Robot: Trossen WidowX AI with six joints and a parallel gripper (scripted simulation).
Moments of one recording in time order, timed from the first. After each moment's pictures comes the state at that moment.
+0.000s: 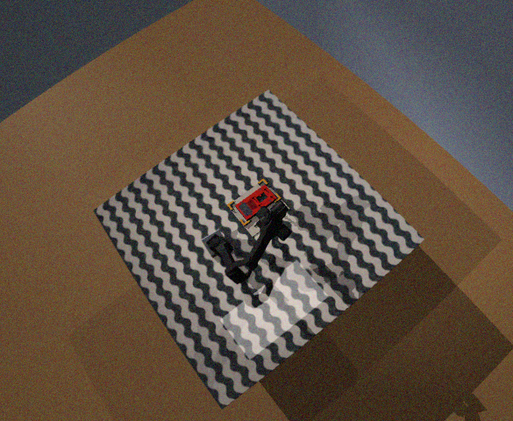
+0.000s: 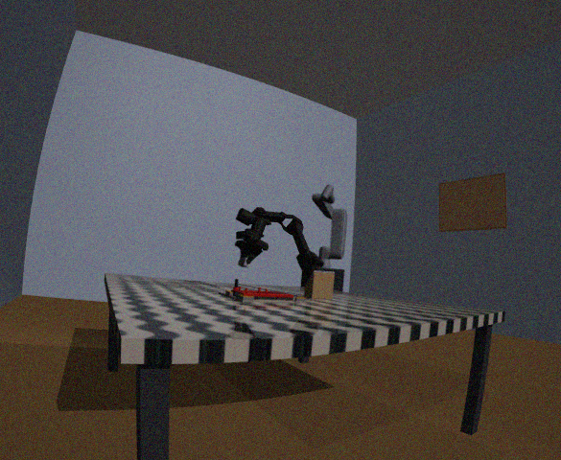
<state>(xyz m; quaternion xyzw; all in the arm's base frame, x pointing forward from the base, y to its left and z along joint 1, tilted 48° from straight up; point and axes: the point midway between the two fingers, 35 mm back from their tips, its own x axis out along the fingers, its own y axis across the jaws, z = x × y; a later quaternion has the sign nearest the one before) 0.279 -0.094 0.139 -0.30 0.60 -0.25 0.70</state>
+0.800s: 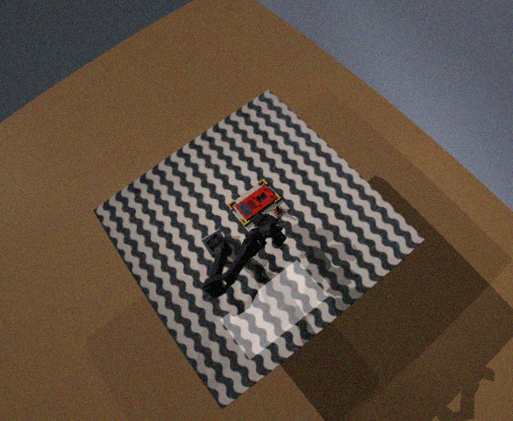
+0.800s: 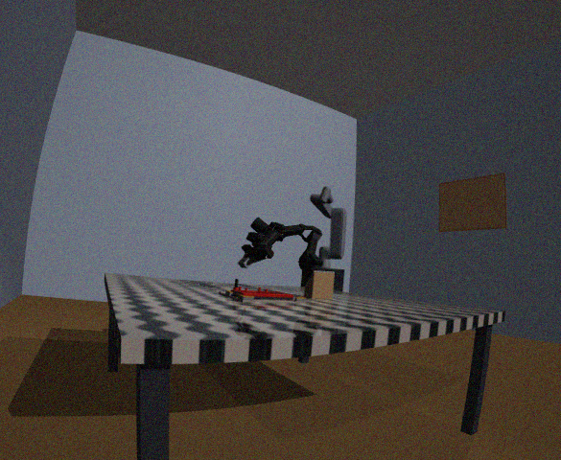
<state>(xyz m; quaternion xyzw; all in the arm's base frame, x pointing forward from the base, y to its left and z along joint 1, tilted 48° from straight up) 0.265 -0.099 0.135 -0.35 0.43 -0.17 0.81</state>
